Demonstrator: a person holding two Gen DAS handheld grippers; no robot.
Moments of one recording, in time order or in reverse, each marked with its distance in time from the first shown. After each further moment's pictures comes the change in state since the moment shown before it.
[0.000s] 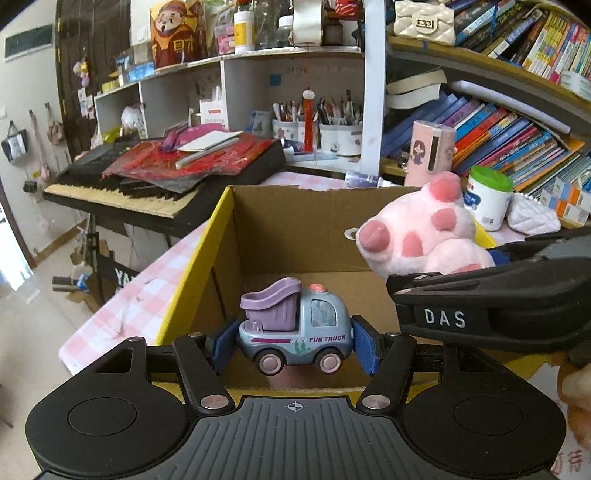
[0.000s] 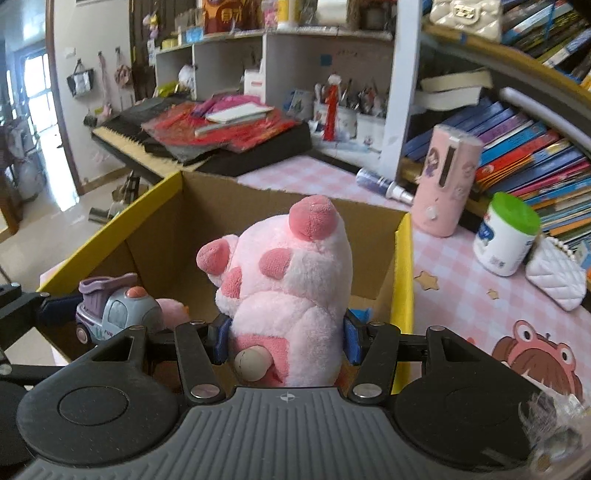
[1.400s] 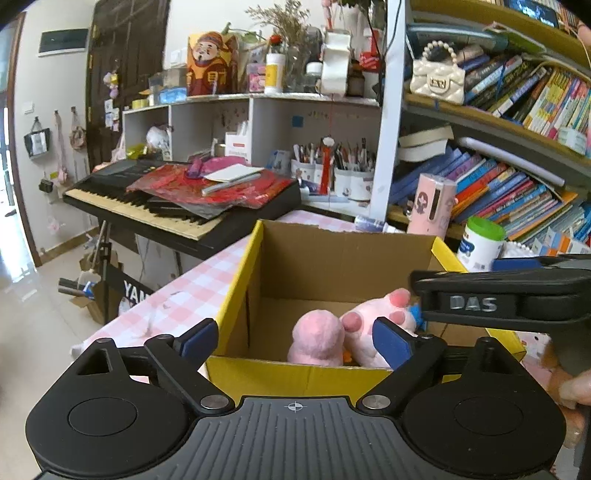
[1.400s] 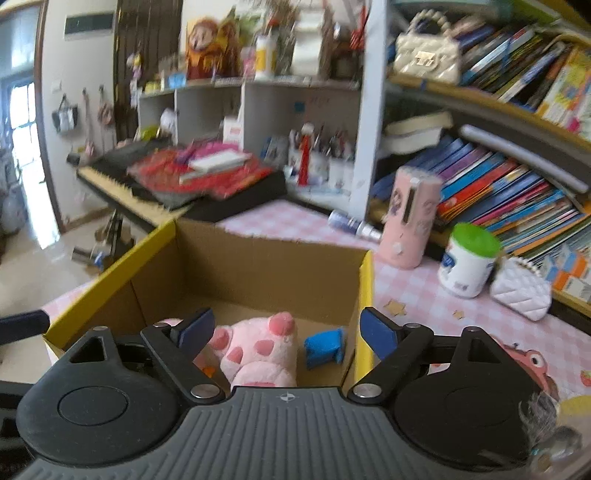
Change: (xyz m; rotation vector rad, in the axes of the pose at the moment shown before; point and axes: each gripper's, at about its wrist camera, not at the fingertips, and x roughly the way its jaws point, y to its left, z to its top) left arm -0.055 0.020 -0.013 -0.108 -0.138 0.004; right arm -0.056 0.005 -0.009 0.036 -0.186 -0.095
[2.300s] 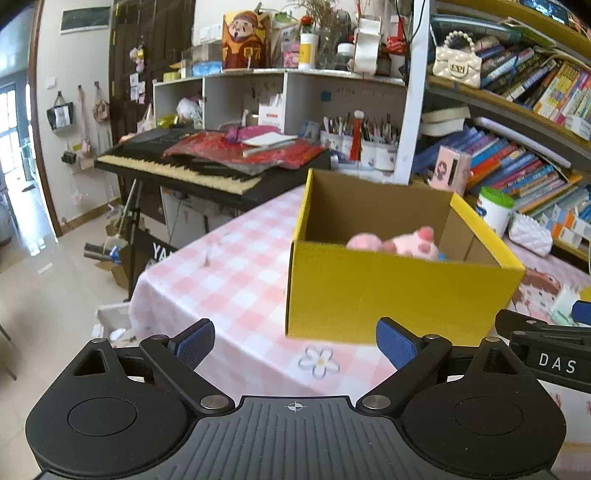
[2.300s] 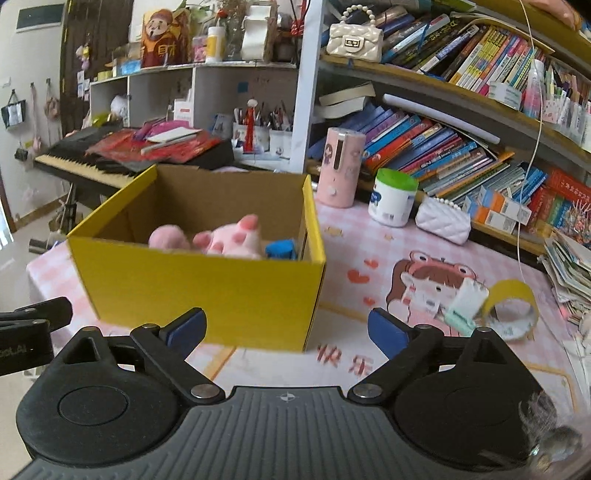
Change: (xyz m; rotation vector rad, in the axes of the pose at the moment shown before) left arm -0.061 0.045 -0.052 -0.026 0.095 0.039; right arm -0.093 0.039 -0.083 0.063 0.075 -0.210
